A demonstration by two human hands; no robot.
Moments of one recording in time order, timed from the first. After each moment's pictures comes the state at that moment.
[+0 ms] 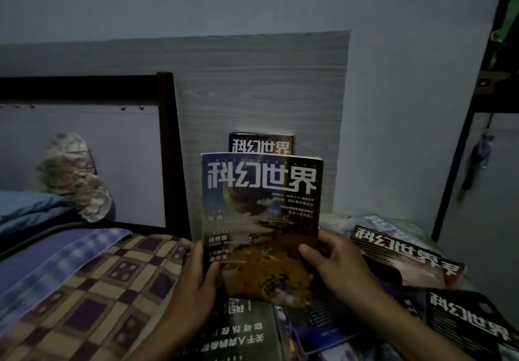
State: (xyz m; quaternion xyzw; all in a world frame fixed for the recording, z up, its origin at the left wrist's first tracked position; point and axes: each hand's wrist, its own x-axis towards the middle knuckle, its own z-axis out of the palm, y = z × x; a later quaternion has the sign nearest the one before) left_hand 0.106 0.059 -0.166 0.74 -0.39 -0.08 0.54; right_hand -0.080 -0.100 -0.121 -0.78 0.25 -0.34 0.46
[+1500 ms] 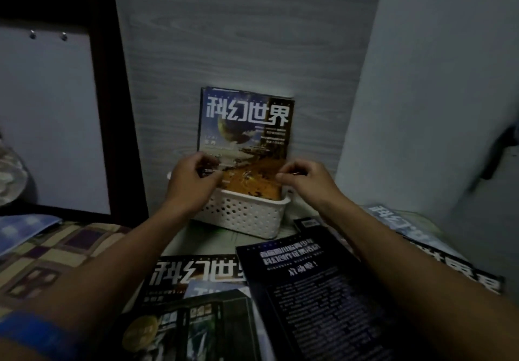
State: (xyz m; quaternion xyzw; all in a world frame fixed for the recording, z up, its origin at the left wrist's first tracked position) left_hand 0.247 -0.134 -0.139 0.72 -0.40 -0.01 0.56; right_hand 0.058 -0.262 -0.107 -0.79 0.31 -0.34 0.42
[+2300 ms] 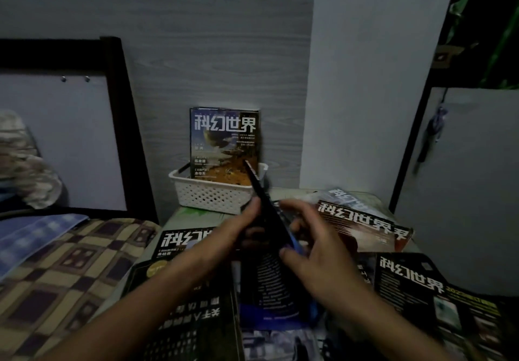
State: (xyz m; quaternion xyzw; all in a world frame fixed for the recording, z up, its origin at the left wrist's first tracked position) left_hand 0.042 -0.023 -0.117 0.55 -0.44 -0.47 0.53; right_hand -0.129 -0.088 -0.122 -0.81 0.20 -0.35 0.41
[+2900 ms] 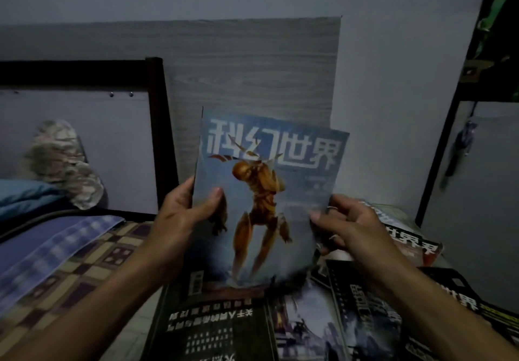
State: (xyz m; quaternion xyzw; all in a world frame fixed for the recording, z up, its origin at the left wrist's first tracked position) left_hand 0.087 0.071 -0.072 0.46 -0.46 -0.21 0.73; right_hand -0.121 -0.088 -0.079 -0.66 0.19 -0.37 0.62
